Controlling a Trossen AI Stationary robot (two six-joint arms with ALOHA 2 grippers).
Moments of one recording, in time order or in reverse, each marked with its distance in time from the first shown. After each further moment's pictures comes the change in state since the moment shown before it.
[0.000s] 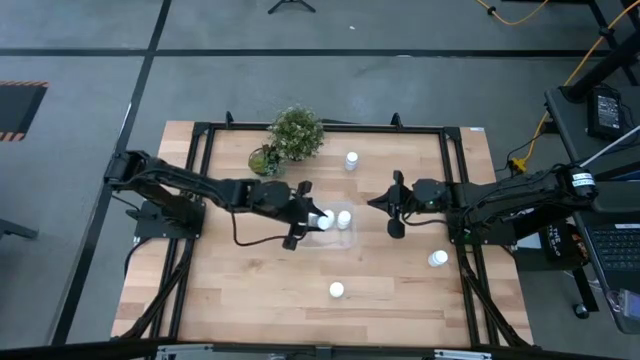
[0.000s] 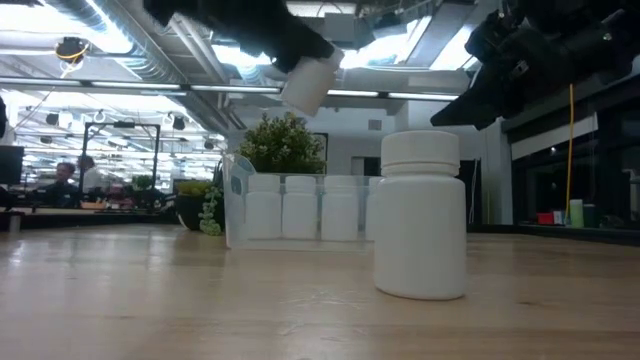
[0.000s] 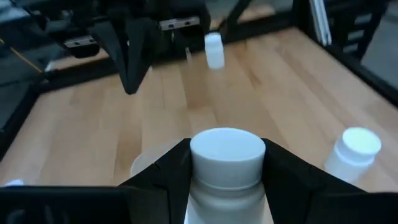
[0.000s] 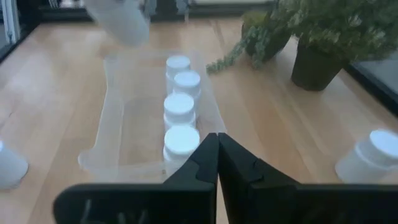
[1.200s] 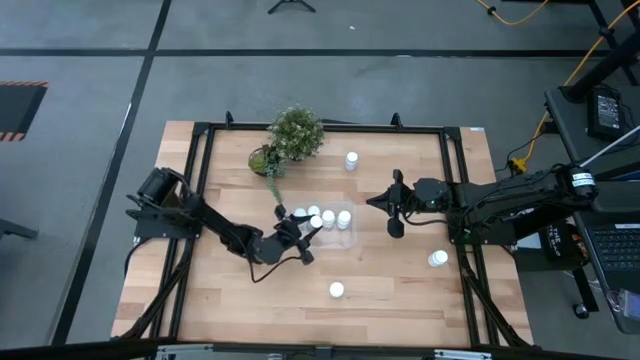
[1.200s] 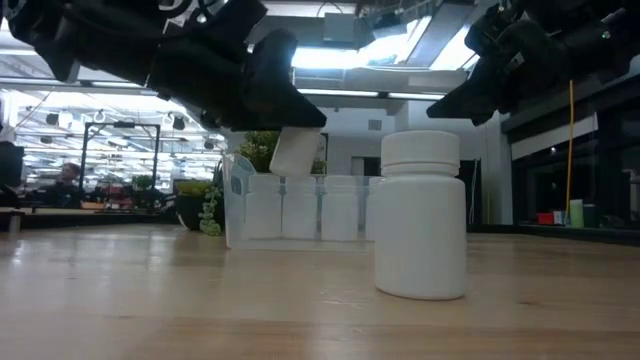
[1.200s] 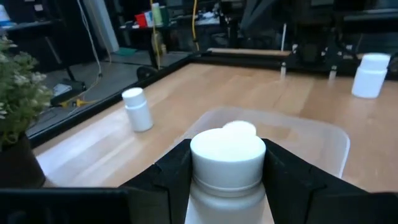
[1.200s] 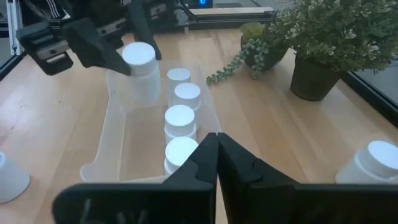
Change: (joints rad) left arm -0.319 0.353 -0.169 0.644 -1.023 -0.359; right arm 0.000 0.000 -0.001 0.041 0.001 0.003
